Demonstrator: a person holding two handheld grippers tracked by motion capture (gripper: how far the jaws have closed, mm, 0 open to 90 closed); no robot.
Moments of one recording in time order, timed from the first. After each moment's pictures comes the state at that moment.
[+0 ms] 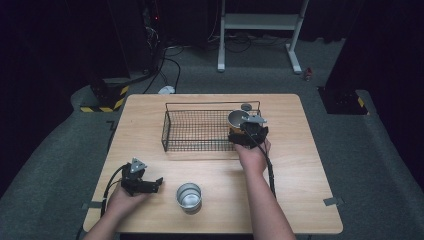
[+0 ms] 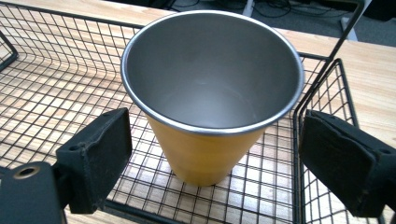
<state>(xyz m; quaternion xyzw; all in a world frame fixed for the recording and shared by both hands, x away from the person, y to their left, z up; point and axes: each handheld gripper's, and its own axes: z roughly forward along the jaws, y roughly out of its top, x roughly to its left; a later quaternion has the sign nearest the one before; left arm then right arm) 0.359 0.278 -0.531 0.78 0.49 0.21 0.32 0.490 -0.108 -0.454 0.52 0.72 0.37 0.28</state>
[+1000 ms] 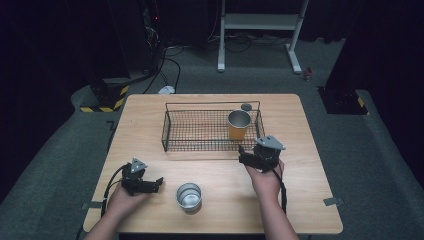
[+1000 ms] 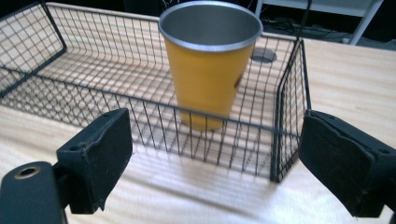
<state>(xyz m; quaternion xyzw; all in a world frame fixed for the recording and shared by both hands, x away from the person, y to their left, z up) 0.359 0.277 -0.531 0.78 0.49 0.21 0.32 0.407 -0.143 -0.454 0.50 0.71 0.41 0.29</state>
